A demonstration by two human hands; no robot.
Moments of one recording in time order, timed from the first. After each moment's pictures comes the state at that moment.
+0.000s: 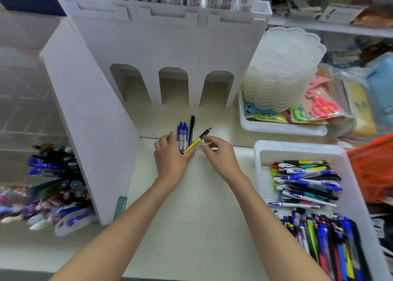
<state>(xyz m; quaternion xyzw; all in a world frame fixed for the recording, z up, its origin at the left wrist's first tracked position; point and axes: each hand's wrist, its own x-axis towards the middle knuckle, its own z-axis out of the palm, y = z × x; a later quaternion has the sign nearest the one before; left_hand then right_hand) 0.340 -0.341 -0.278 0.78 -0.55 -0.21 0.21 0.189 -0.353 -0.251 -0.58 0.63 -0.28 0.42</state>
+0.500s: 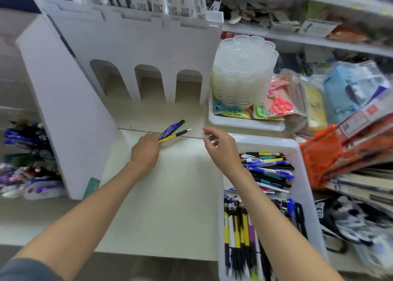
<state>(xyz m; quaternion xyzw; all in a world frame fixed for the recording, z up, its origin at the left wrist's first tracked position) 0.335 -0.331 -0.264 0.75 -0.65 -0.15 0.02 0.104 -0.326 -0.200 -0.67 0.61 -0.30 0.32</state>
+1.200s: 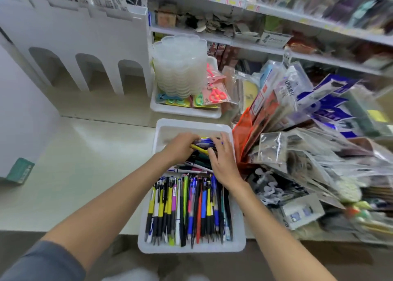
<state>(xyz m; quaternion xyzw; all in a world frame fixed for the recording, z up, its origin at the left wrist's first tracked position) 0.079 -0.304 -0.206 0.54 -0.77 -0.31 0.15 -0.097 -0.258 -0.225 -0.69 0.63 -0.22 0.27</state>
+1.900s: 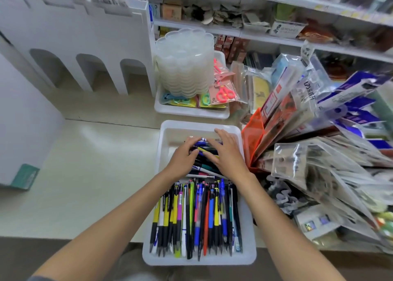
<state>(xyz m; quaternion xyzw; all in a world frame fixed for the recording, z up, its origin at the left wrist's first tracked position) 0.079 -0.279 -0.234 0.56 -0.58 -0.50 0.30 -0.099 -0.296 -0.235 -0.80 0.57 -0.12 0.14</state>
